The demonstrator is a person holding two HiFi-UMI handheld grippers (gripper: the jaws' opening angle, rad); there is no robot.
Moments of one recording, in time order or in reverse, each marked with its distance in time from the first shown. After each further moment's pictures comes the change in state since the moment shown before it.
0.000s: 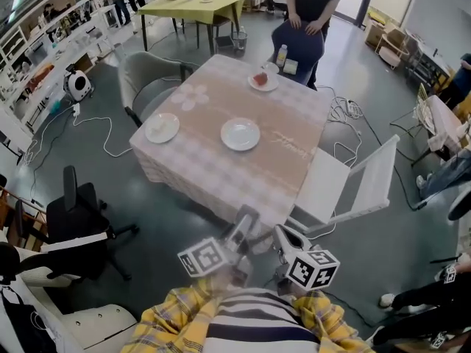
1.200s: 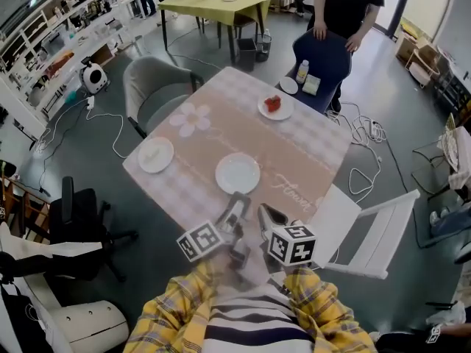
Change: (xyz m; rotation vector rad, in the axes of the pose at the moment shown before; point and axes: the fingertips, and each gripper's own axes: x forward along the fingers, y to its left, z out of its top) left arm 0.167 0.058 0.116 -0.026 -0.190 0.160; right arm 0.190 -0.065 0.120 -0.189 0.136 0.114
